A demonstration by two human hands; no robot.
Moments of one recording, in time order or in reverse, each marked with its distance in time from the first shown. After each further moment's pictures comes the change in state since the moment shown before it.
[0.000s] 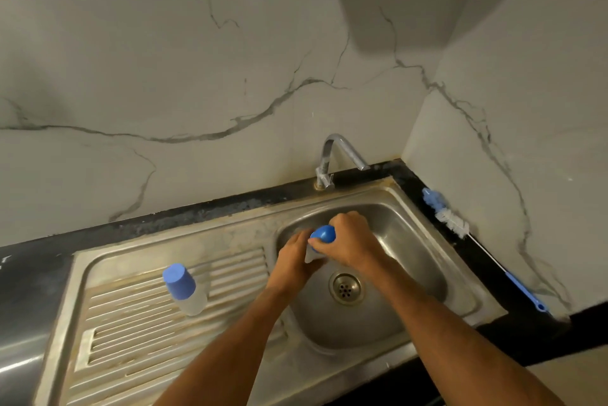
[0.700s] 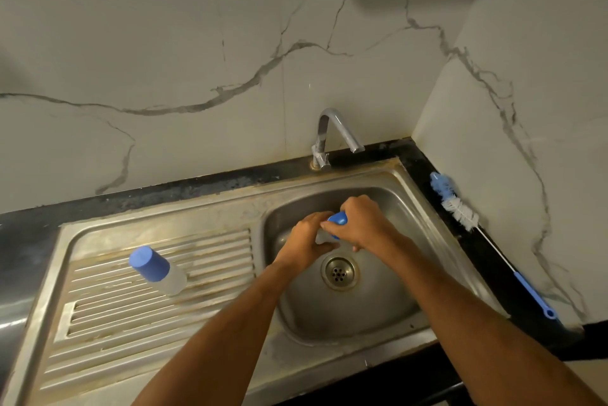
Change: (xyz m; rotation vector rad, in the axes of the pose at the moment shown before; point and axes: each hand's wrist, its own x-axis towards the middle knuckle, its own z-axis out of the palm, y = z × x) left_hand 0.047 0.008 0.055 0.047 -0.085 0.031; right_hand 0.027 0.068 -0.009 -0.018 -0.225 0.105
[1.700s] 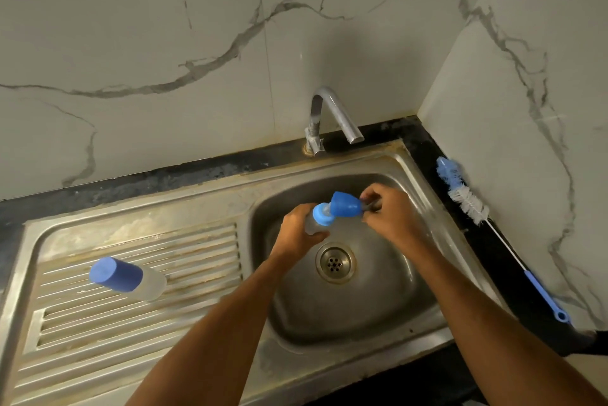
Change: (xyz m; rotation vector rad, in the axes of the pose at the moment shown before) left_hand 0.033 -0.047 0.035 -0.078 0.046 -0.305; right_hand 0.036 0.085 0.015 0.397 0.098 0.098
